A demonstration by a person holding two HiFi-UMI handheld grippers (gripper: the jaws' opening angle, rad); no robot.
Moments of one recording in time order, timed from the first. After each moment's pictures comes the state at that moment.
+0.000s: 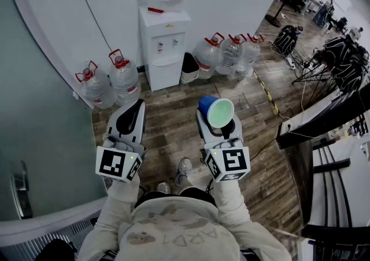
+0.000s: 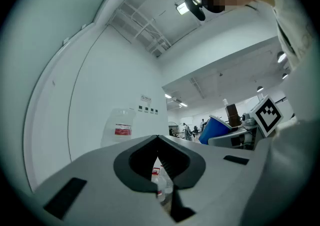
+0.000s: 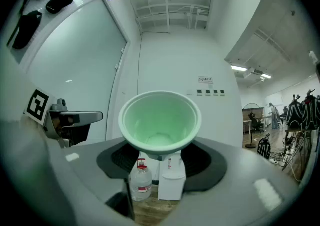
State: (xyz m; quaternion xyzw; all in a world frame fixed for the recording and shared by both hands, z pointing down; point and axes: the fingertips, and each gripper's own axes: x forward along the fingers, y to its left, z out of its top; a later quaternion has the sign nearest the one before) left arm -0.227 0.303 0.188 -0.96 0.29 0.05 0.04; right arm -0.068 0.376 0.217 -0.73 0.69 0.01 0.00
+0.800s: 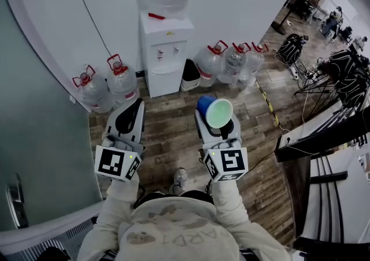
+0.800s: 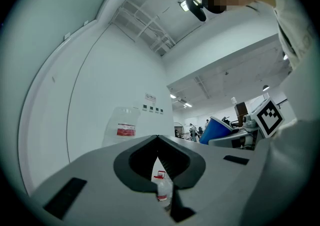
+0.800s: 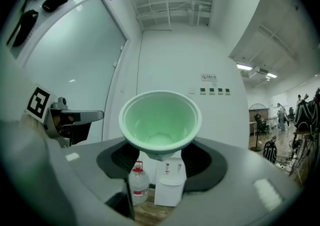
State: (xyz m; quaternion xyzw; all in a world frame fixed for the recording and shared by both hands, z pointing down) left arm -0.172 0.230 0.187 -0.95 0.31 0.06 0.03; right arm -0.011 0.297 0.217 -0.71 0.70 0.01 0.00
